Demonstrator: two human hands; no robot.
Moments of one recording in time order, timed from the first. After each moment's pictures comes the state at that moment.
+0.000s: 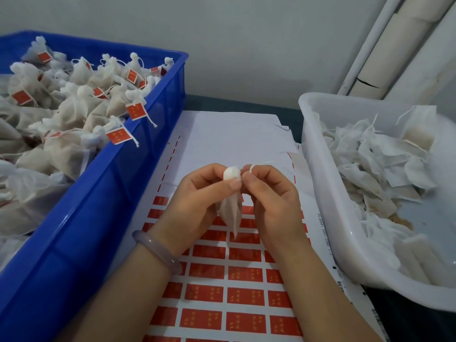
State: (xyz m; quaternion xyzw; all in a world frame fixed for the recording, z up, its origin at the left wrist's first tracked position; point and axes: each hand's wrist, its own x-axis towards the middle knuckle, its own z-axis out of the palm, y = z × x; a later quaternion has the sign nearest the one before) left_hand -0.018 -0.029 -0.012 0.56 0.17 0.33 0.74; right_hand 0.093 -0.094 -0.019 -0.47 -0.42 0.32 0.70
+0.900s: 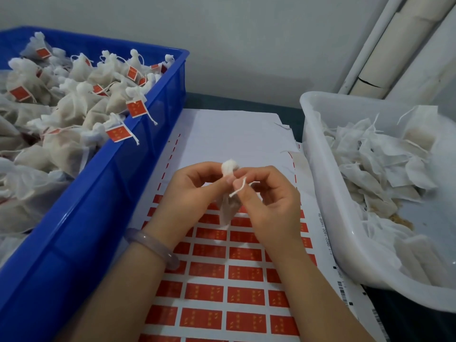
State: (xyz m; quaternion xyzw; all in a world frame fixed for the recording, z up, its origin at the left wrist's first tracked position) left_hand -0.021 -0.025 -0.010 0.67 0.28 0.35 0.58; right_hand 0.084 -0.099 -0.020 -0.58 -0.49 0.12 0.64
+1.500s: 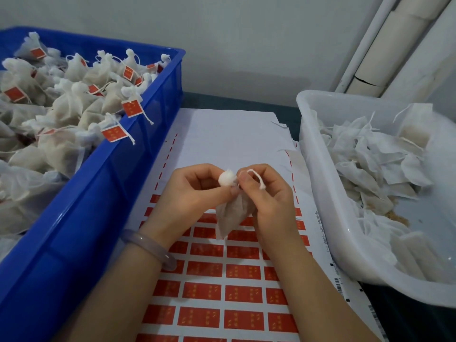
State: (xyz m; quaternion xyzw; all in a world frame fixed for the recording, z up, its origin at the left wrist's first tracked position) left_hand -0.022 -0.022 -0.014 0.68 0.22 0.35 0.60; right_hand 0.090 -0.097 -0.021 -0.54 -0.43 0.28 0.67
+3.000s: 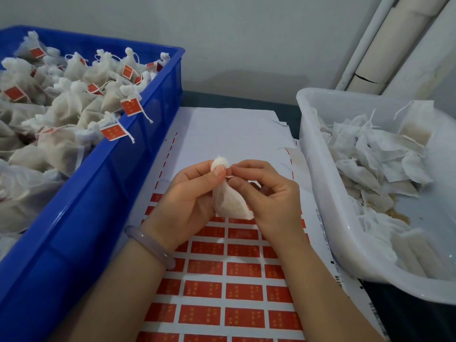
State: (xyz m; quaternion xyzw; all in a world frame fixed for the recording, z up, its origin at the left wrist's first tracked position) left_hand -0.021 -0.025 -0.015 0.46 0.12 0.31 0.82; right_hand 0.100 -0.094 -0.026 -0.52 -0.50 0.20 0.66
